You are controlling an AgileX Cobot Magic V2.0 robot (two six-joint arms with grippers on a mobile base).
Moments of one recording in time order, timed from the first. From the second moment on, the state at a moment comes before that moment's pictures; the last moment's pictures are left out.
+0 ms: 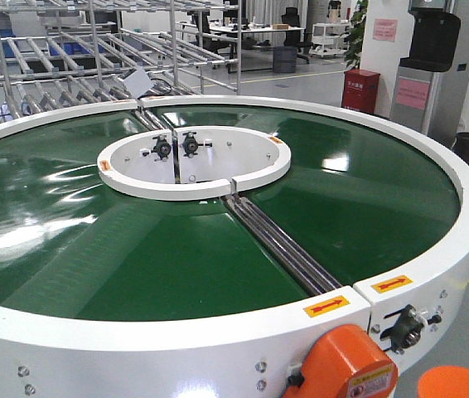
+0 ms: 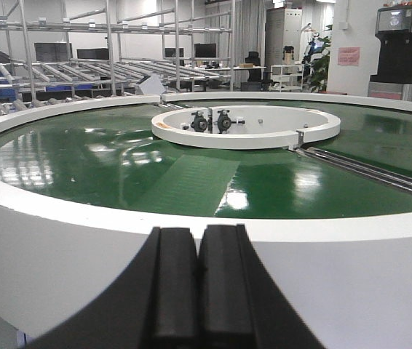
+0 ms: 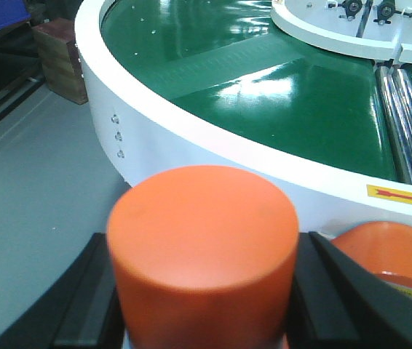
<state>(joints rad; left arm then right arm) 0.01 -0.01 0.03 -0.07 0.01 0.03 0.63 0.62 -0.68 0.06 0.49 -0.09</state>
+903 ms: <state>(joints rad) 0.01 -0.01 0.03 -0.07 0.01 0.03 0.63 0.62 -0.68 0.06 0.49 -0.09</state>
